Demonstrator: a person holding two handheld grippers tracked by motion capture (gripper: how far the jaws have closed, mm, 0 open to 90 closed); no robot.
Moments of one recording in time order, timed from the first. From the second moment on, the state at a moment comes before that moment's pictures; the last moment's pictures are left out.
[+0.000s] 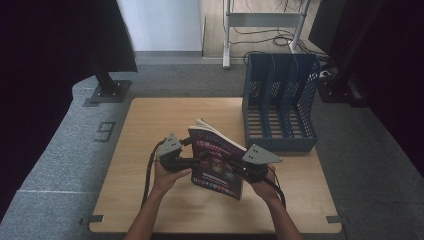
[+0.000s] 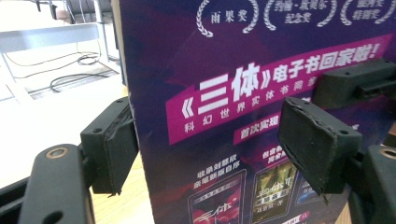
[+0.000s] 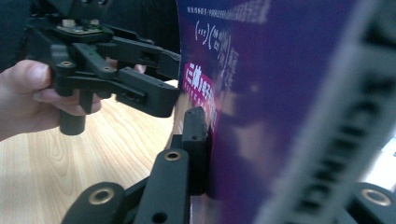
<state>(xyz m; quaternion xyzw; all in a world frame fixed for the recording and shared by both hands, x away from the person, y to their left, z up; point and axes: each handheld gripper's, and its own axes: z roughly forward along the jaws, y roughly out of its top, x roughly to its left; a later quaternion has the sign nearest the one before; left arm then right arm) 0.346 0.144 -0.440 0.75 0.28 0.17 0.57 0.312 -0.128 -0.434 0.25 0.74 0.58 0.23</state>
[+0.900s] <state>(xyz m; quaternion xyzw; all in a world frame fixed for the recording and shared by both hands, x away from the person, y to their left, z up) 0.314 0.173 -0.460 0.76 0.33 0.19 0.53 0.310 -0.132 -0.436 0.26 0.73 0.60 0.21</state>
